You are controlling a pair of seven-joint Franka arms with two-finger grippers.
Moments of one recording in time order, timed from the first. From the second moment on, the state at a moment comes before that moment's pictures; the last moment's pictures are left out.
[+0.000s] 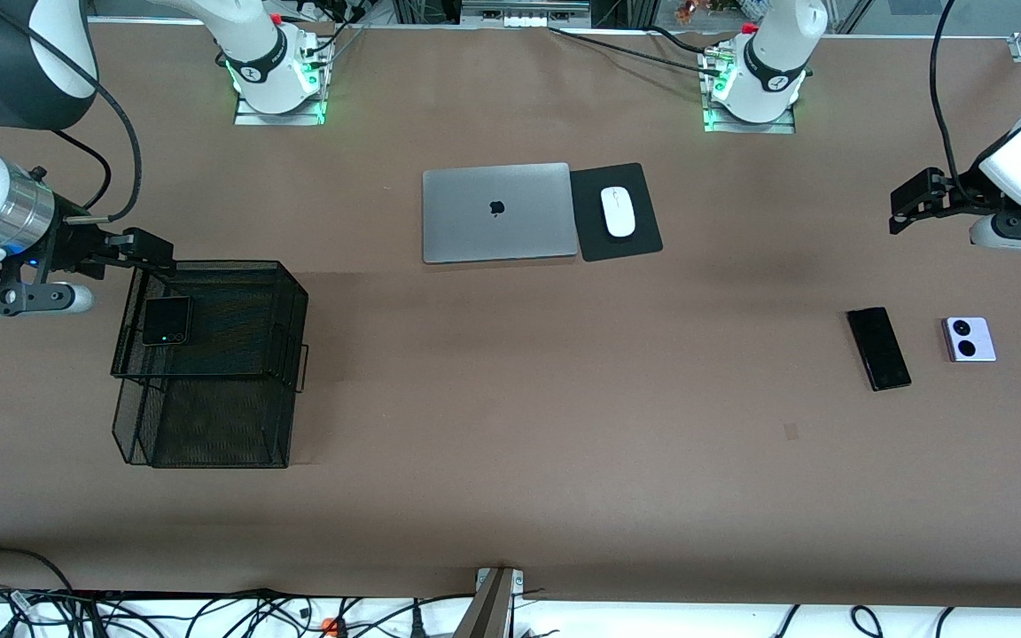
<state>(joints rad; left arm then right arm) 0.00 0.01 -0.04 -1.63 0.03 1.60 0.07 0.57 0.23 -0.55 -1.49 0.14 1.61 -0.03</state>
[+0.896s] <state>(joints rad) 0.22 0.52 -0.01 -1.67 0.13 1.92 0.08 0.57 0.23 -0.55 -1.49 0.14 1.61 -0.03</state>
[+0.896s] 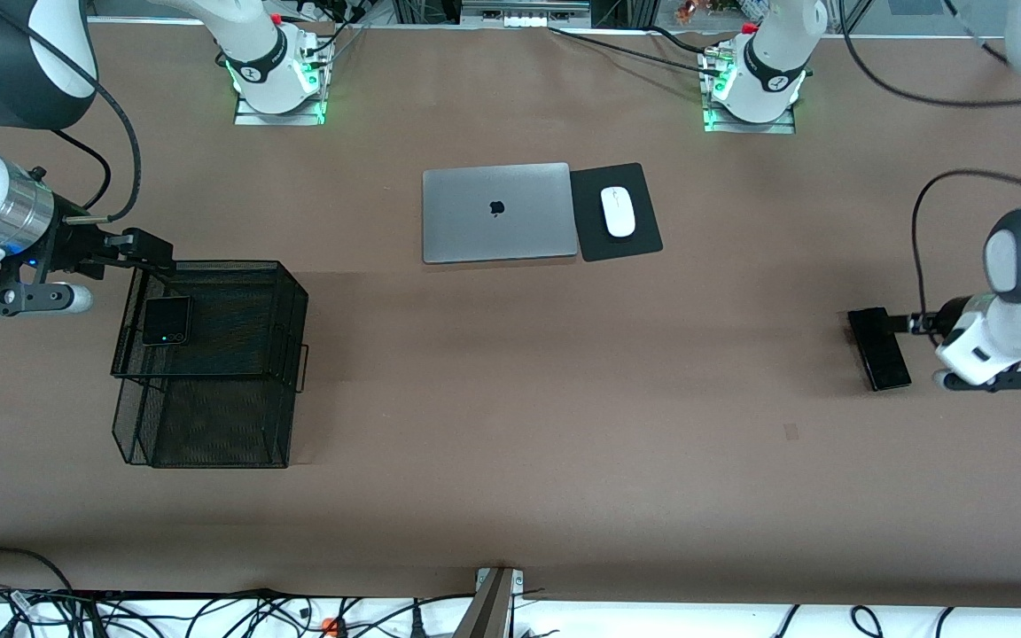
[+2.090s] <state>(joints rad) 0.32 0.70 -0.03 -1.76 0.04 2.20 0.08 0.57 0.23 -0.55 -1.49 0.14 1.61 -0.02</state>
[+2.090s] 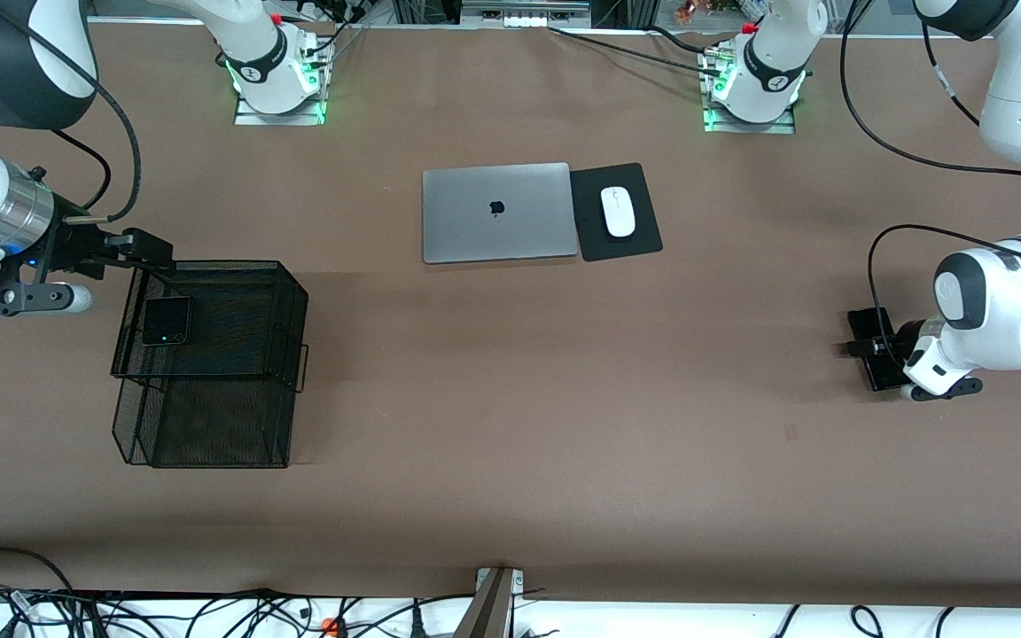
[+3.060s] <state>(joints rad) 0.08 0.66 -0.10 -1.38 0.04 1.60 0.15 0.57 0.23 -0.55 -1.49 0.14 1.61 -0.02</state>
